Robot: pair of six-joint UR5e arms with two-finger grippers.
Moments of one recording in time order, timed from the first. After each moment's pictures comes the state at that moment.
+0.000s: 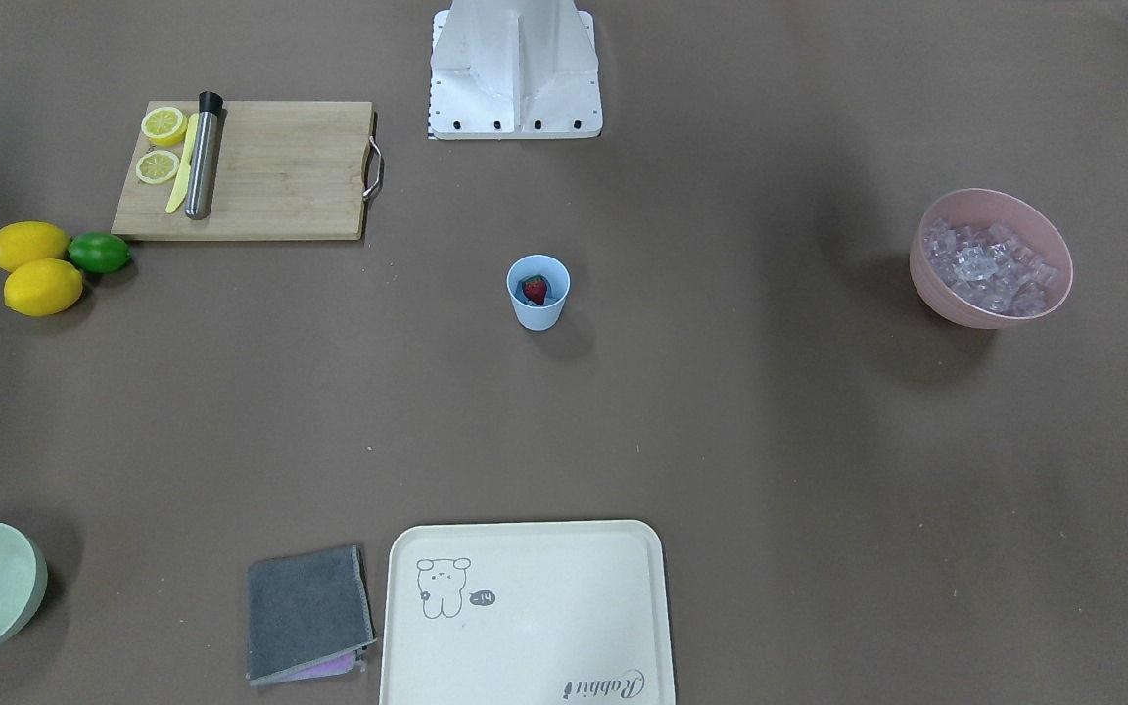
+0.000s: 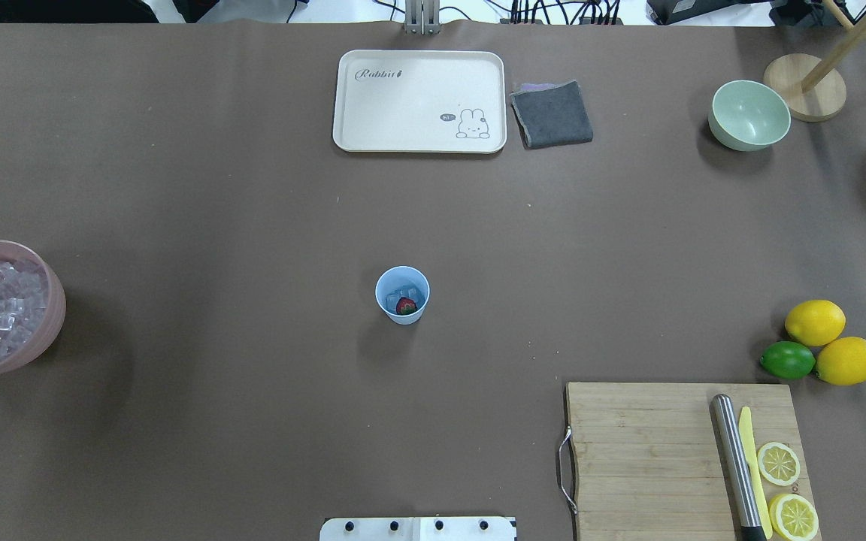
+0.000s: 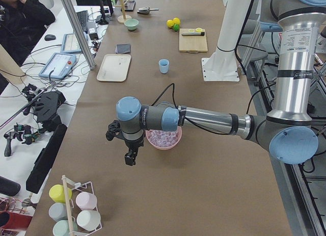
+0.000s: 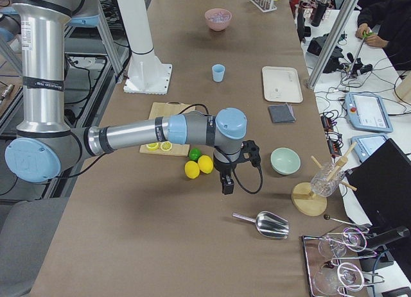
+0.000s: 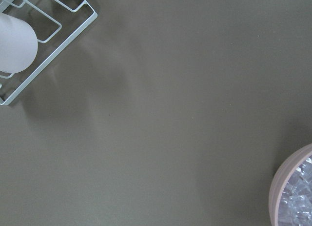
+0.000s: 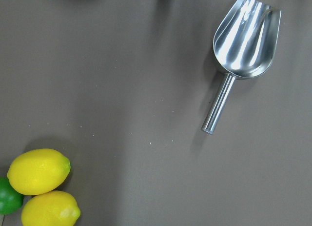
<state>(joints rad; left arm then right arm) -1.54 -1.59 -1.69 -1.50 -2.28 0.20 1.56 -1.64 1.86 -1.79 2.31 -0.24</state>
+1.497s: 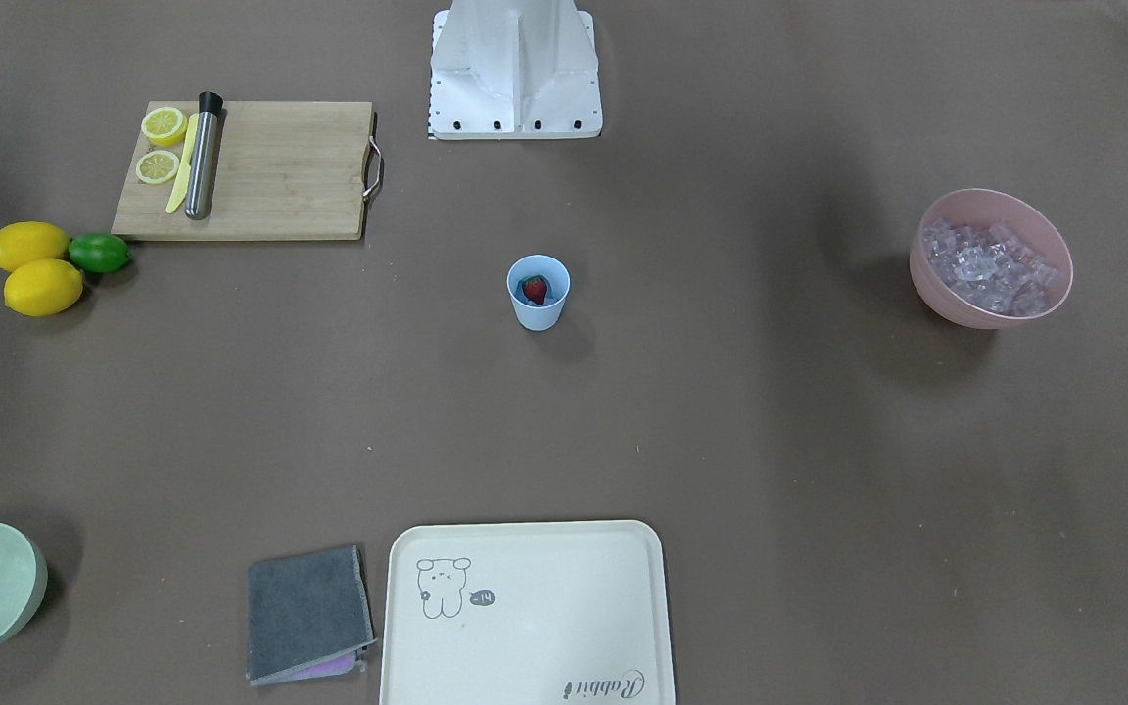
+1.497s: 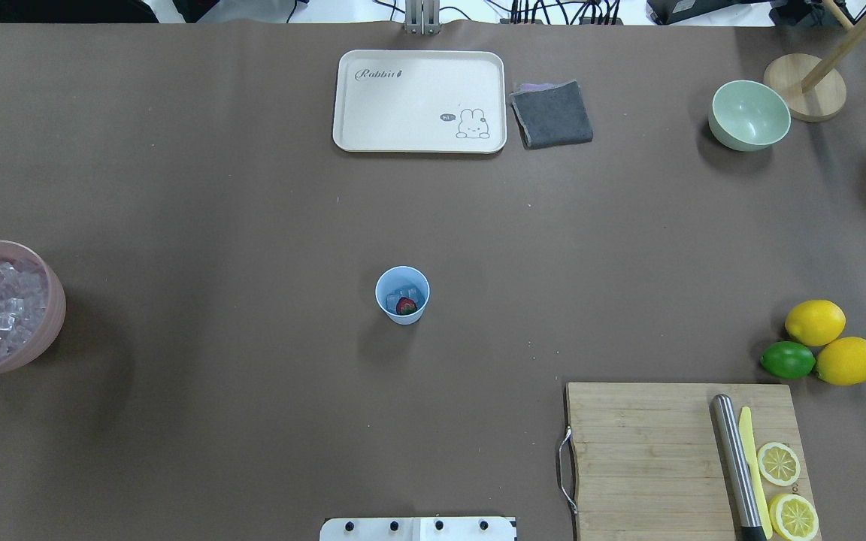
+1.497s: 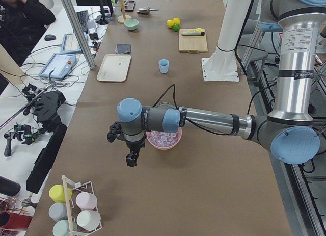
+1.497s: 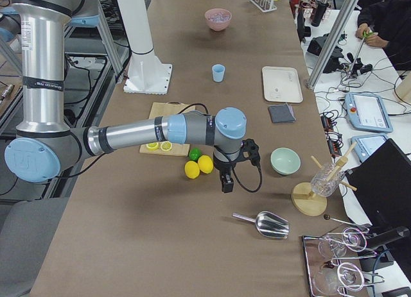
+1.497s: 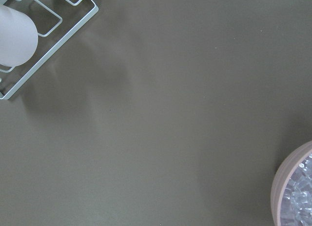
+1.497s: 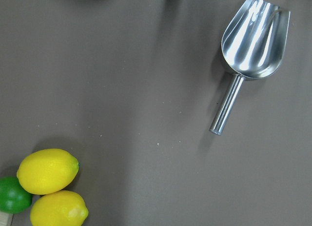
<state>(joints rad) -1.54 -1.58 -1.69 -1.50 -2.28 0.20 1.56 -1.64 1.86 -1.79 2.33 -0.24</state>
